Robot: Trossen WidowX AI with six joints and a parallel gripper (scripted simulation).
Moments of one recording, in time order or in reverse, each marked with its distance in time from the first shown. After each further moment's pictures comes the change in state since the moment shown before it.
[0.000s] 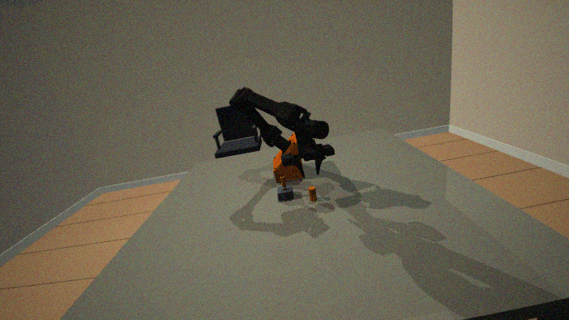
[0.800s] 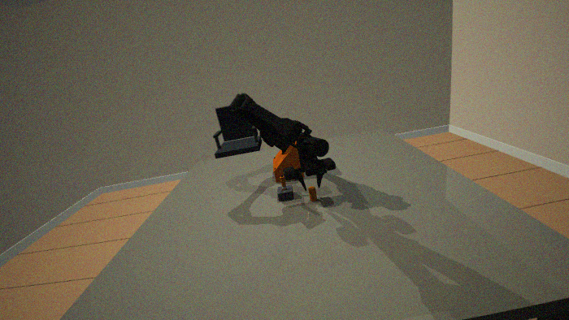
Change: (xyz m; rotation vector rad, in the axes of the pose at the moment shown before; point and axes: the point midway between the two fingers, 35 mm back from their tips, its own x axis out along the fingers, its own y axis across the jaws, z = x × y) arm 0.054 -0.003 -0.005 -0.005 0.018 -0.008
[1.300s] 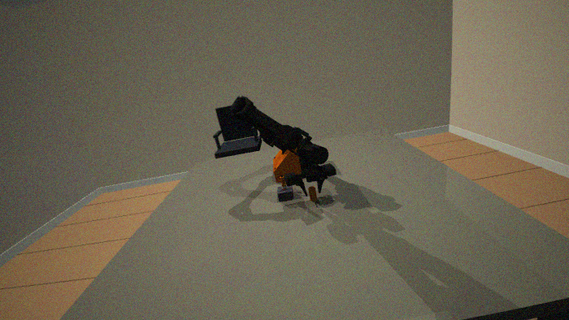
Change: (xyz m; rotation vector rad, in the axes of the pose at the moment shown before) arm 0.024 -0.001 -0.001 0.000 0.000 -0.002
